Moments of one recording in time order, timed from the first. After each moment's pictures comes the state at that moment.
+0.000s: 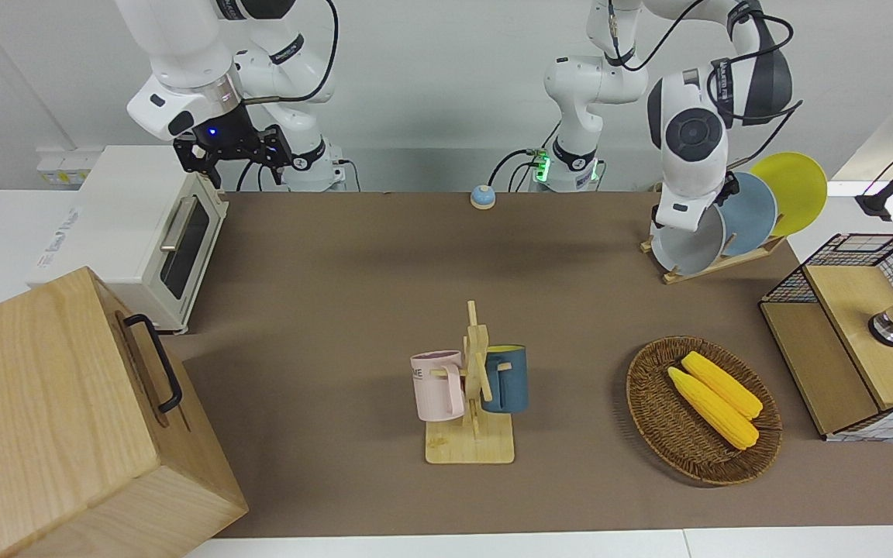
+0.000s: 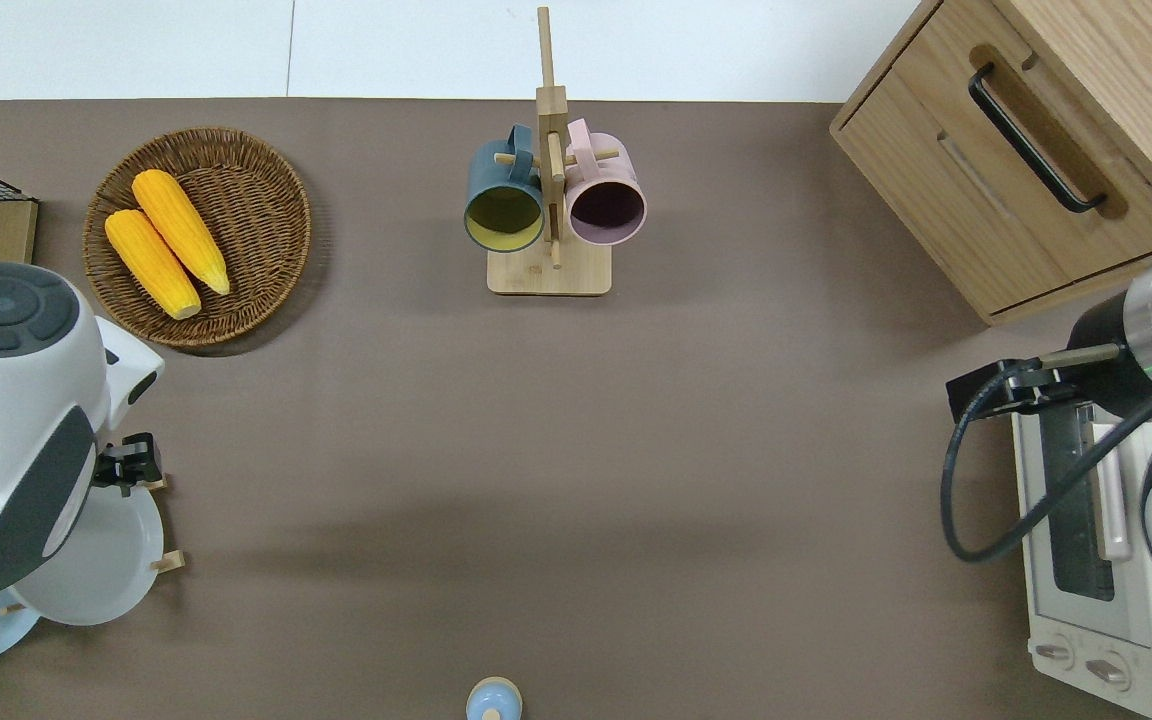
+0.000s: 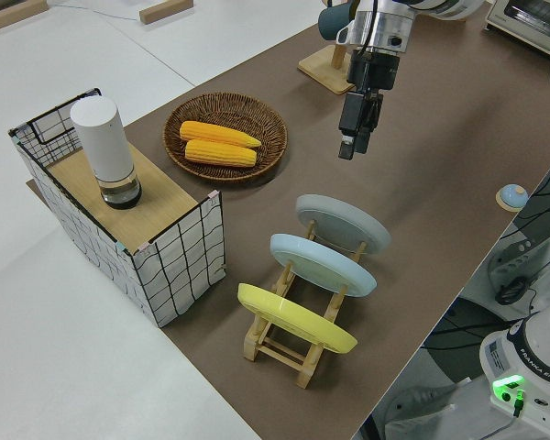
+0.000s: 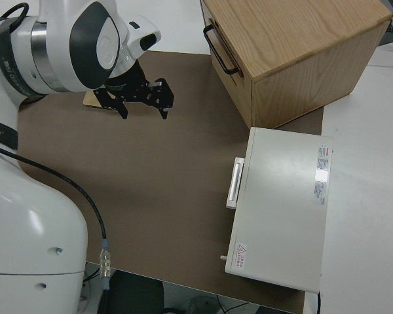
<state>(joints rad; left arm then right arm) -0.11 -0.03 0.01 -1.95 0.43 1.55 -0.36 -0.26 0.02 0.38 -1.48 -0.03 1.38 0.04</state>
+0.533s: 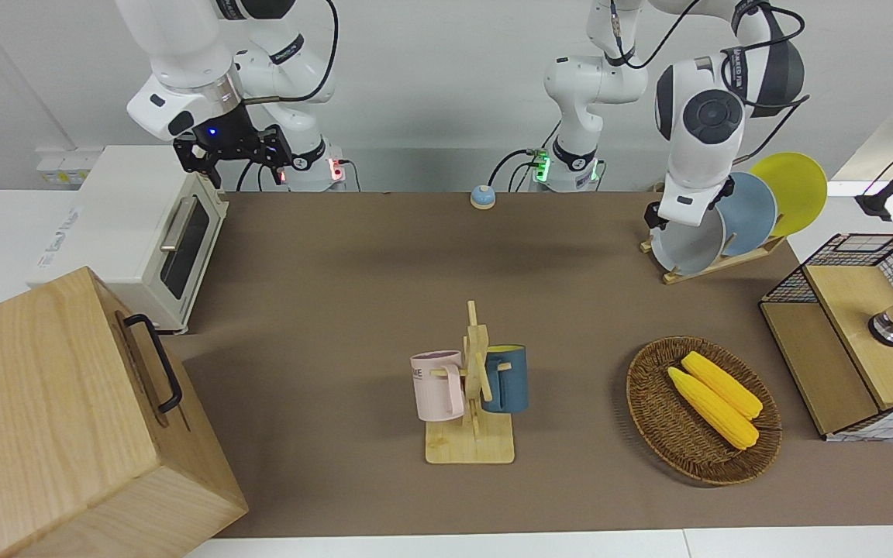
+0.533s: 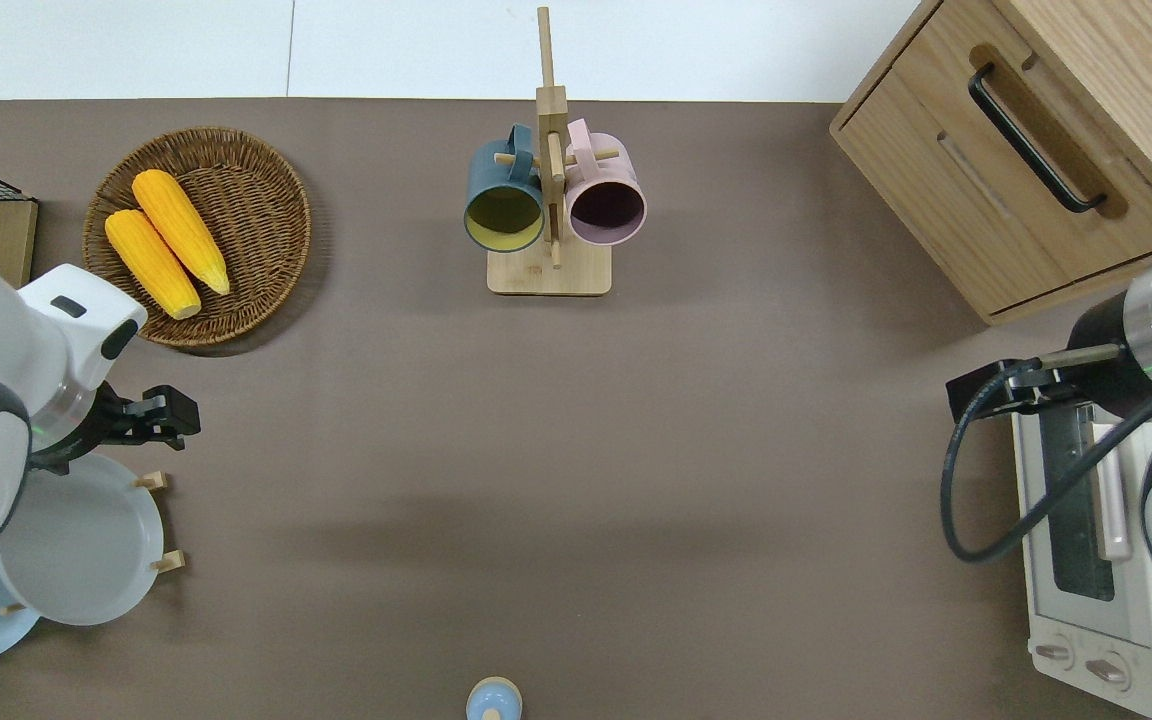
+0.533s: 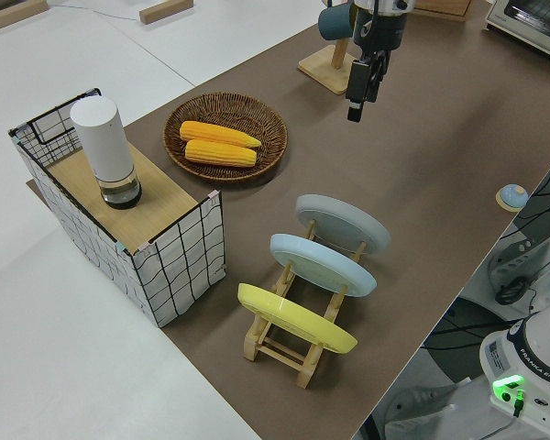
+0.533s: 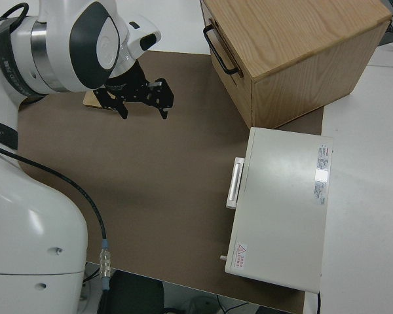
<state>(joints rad) -0.09 -0.03 0.01 -1.83 0.15 1.60 -0.32 -0.26 0.02 0.38 -1.48 -0.03 1.38 0.04</state>
